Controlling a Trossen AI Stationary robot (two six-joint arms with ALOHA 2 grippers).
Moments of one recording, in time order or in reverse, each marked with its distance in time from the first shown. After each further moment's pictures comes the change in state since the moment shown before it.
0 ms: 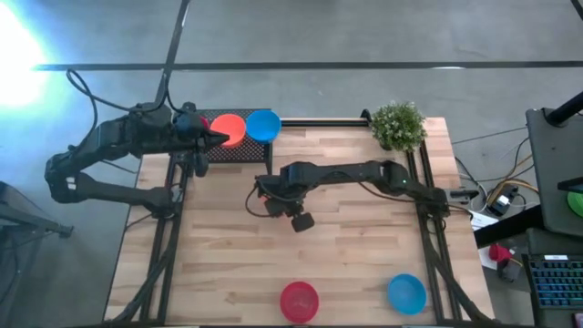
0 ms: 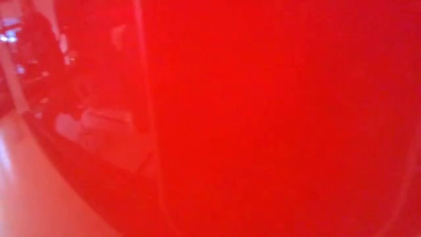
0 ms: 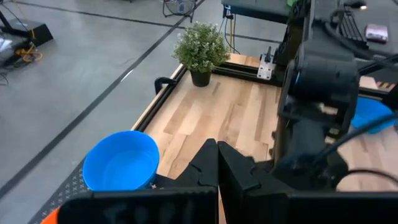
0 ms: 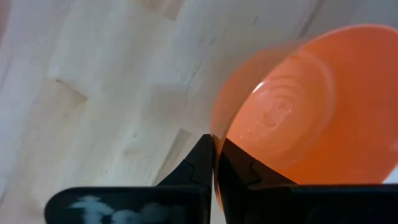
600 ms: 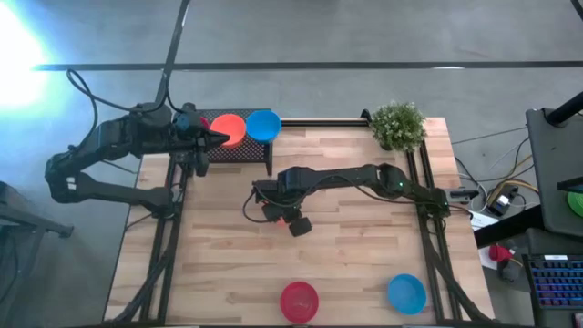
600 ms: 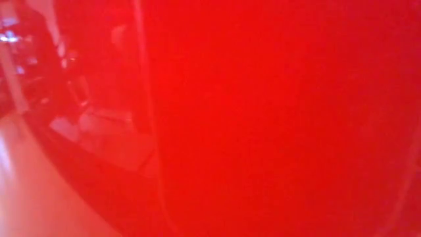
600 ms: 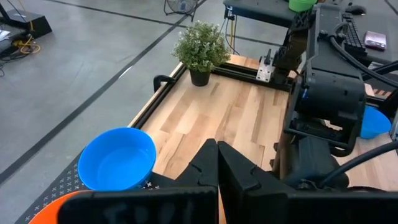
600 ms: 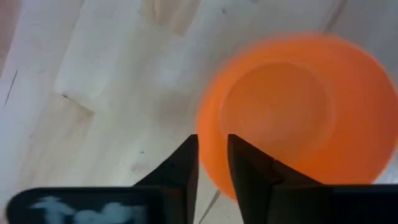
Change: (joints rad) left arm 0.000 0.002 0.000 0.000 0.000 -0.041; right arm 0.023 0.047 0.052 -0.001 0.000 0.023
